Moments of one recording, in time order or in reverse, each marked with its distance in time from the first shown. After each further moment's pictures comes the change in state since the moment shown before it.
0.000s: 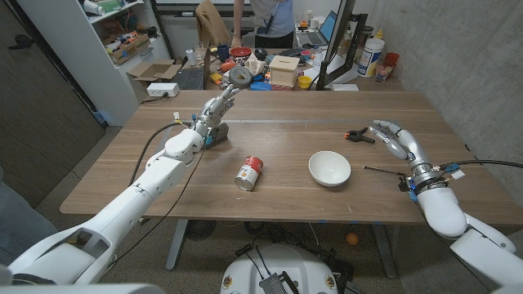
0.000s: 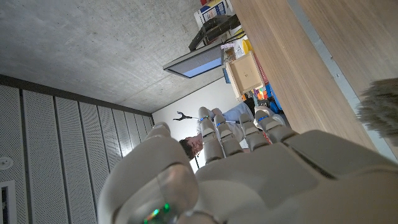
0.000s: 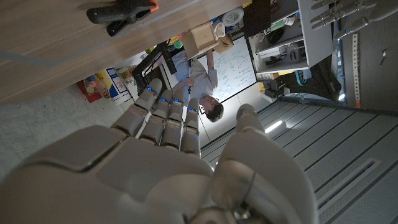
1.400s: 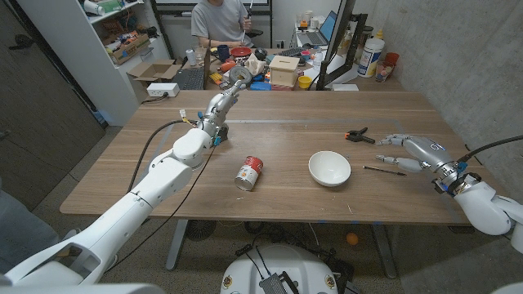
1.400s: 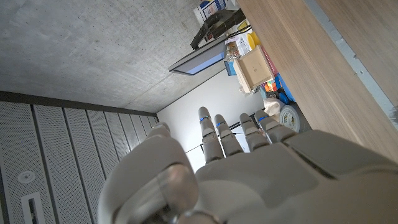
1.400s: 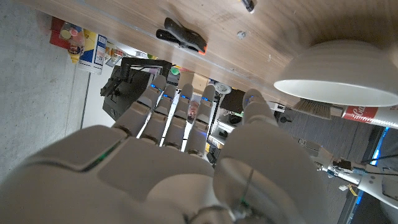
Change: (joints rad) left arm 0.098 0.032 -0.004 -0.277 0.089 0.116 0.194; left_hand 0.000 0.000 0.000 0.000 0.000 0.000 0.000 0.000 0.000 0.000 0.000 0.000 0.000 0.000 0.000 0.000 0.000 0.000 0.000 0.000 0.000; right arm -0.016 -0.233 0.055 0.223 -0.492 0.097 -0.064; right_hand 0.151 -0.080 0.024 -0.024 0.099 0.245 -0.073 0.053 0.005 0.094 -0.049 0.000 0.004 0.083 -0.001 -0.016 0.000 0.060 -0.007 -0.034 0.000
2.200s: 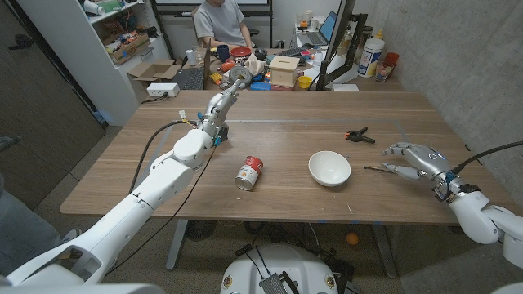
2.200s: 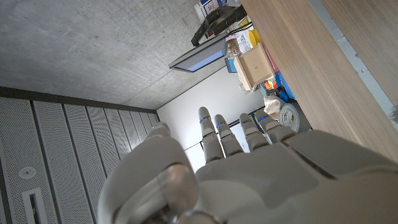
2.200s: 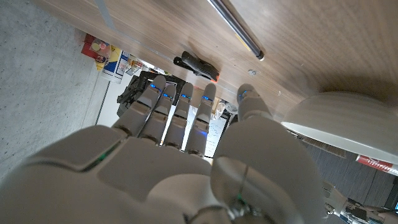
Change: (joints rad) left arm 0.007 -0.011 -0.007 -0.002 0.003 -0.002 0.011; left_hand 0.000 0.000 0.000 0.000 0.000 0.000 0.000 0.000 0.000 0.000 0.000 0.000 0.000 0.000 0.000 0.000 0.000 0.000 0.000 0.000 0.000; right arm -0.001 -0.029 -0.105 -0.033 -0.034 -0.231 -0.048; right_hand 0.080 0.014 0.033 -0.005 0.000 0.025 0.003 -0.005 0.000 0.003 0.011 -0.019 0.000 0.001 -0.001 -0.003 0.000 -0.011 0.018 -0.015 0.003
